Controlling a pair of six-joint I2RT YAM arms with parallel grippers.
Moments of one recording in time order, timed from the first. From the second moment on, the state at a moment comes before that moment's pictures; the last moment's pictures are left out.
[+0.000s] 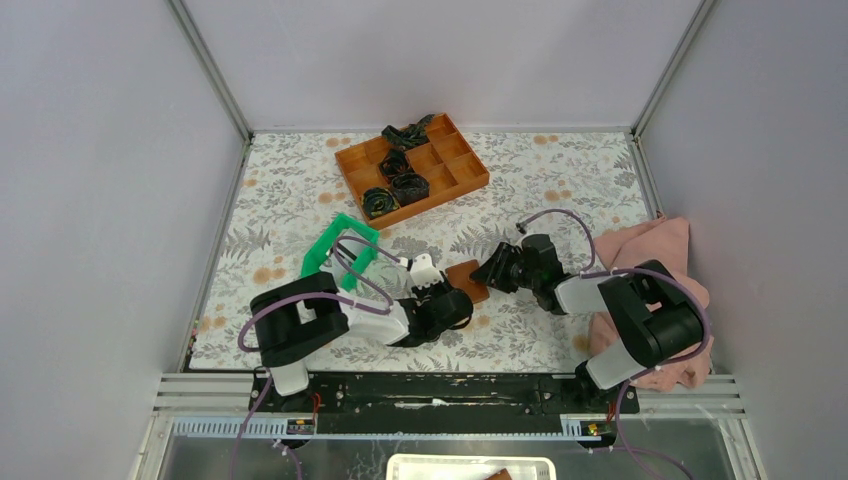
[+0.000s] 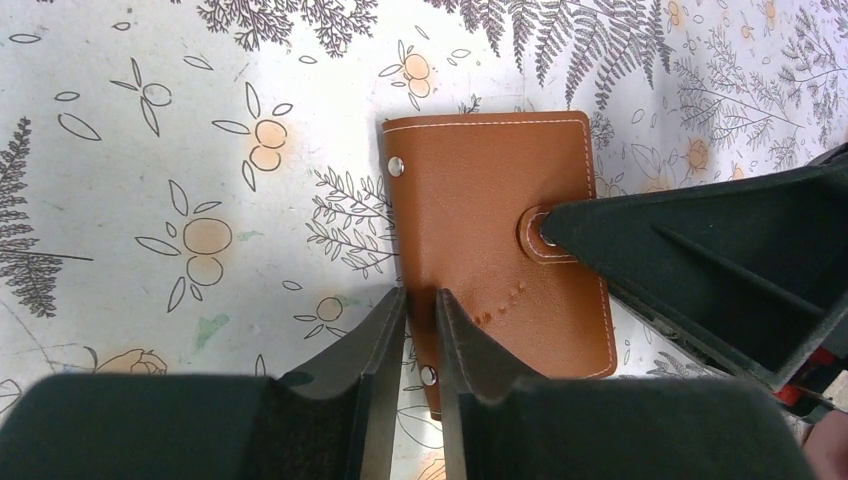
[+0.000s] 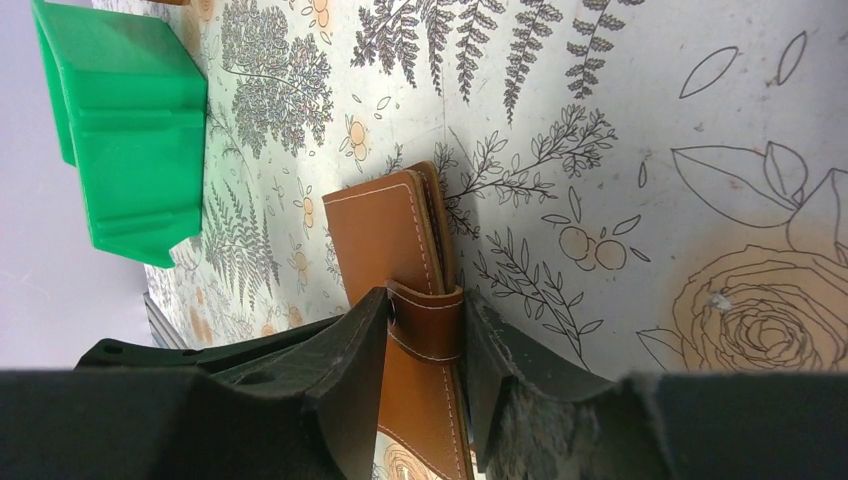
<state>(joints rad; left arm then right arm) -1.17 1.80 0.74 0.18 -0.72 -1.27 0.44 1.56 0.41 0.48 -0.33 0.84</state>
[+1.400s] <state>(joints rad) -1.18 1.83 0.77 0.16 -0.74 -1.27 0.45 1.57 0.27 0.74 -0.29 0.99</state>
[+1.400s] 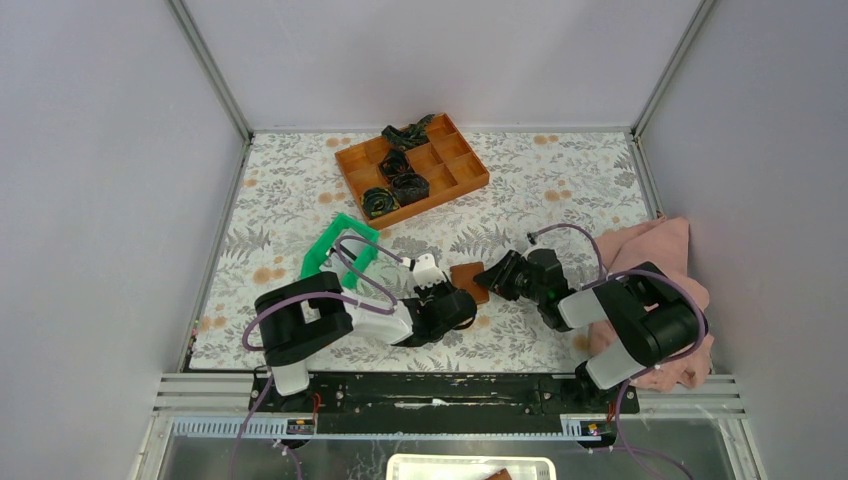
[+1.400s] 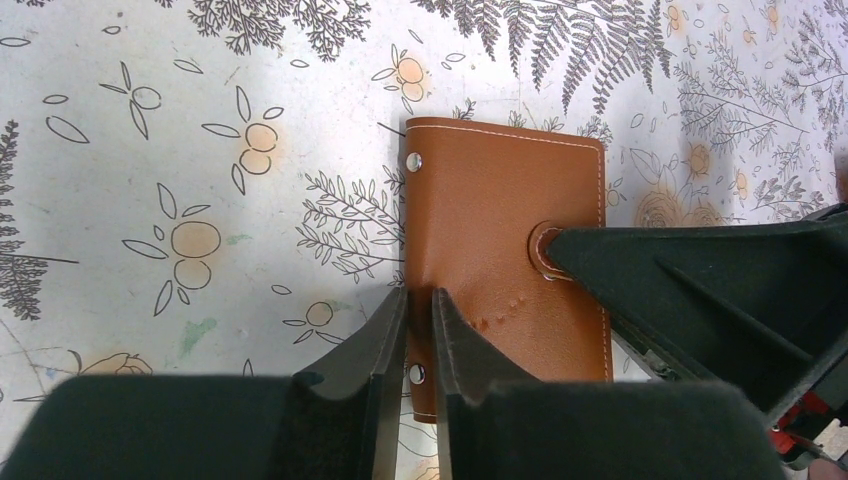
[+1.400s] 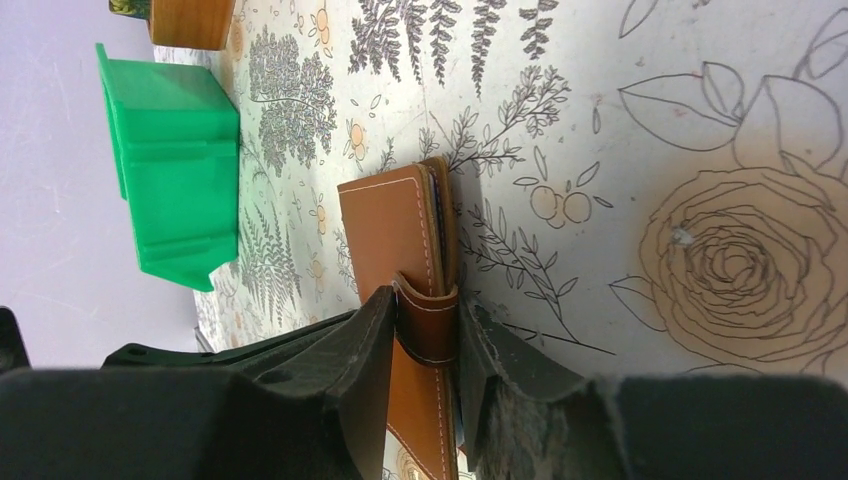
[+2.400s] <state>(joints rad) -1.18 1.83 0.77 0.16 -0.75 -1.27 0.52 1.62 0.27 0.80 -0.20 1.00</state>
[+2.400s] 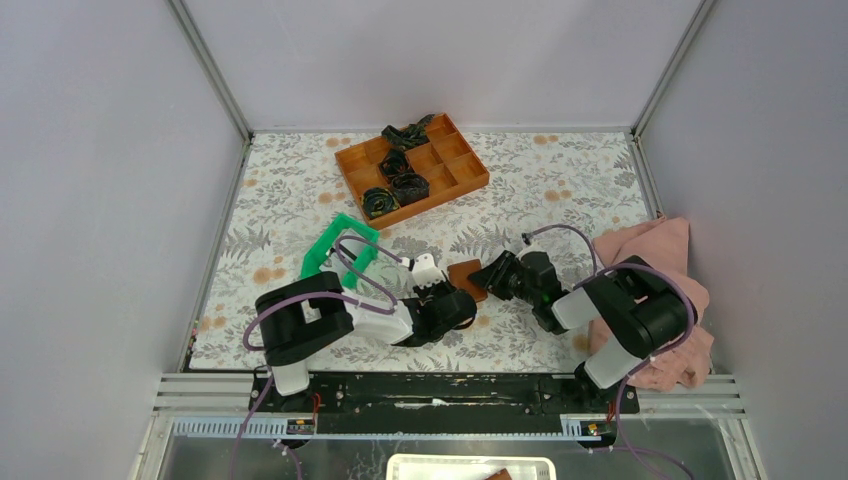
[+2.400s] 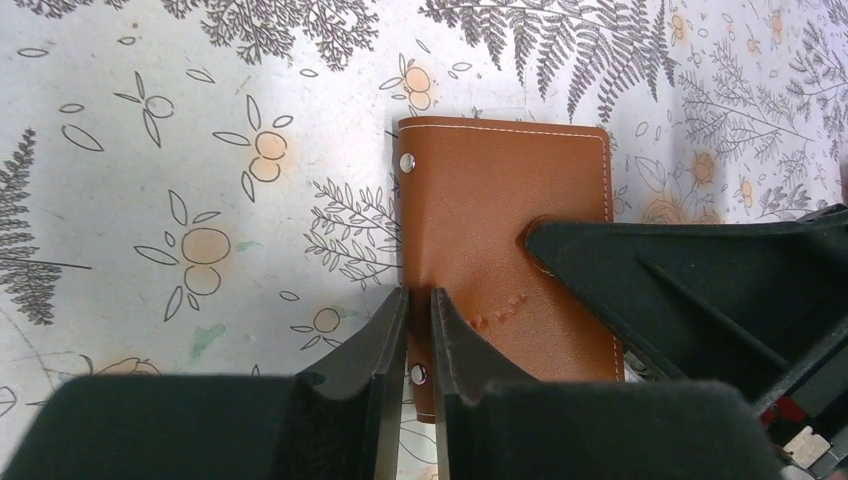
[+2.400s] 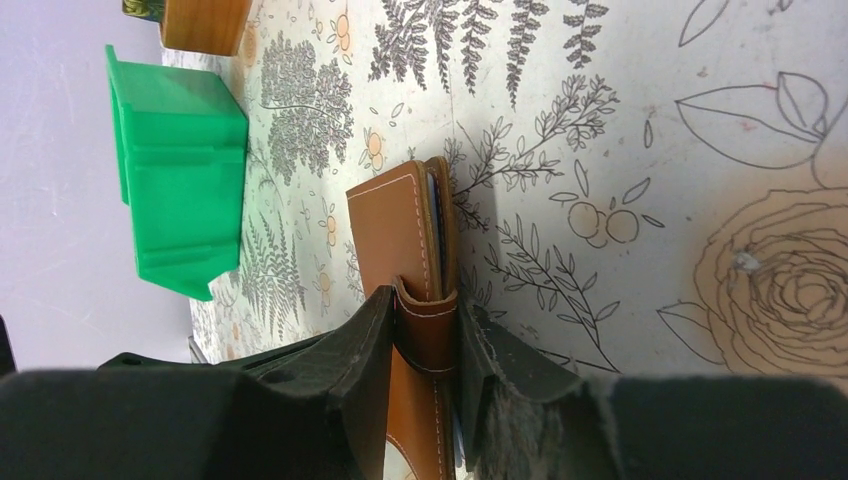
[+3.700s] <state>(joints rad) -1.17 1.83 0.75 0.16 -0.81 -1.34 0.73 1.52 0.29 0.66 0.13 0.97</state>
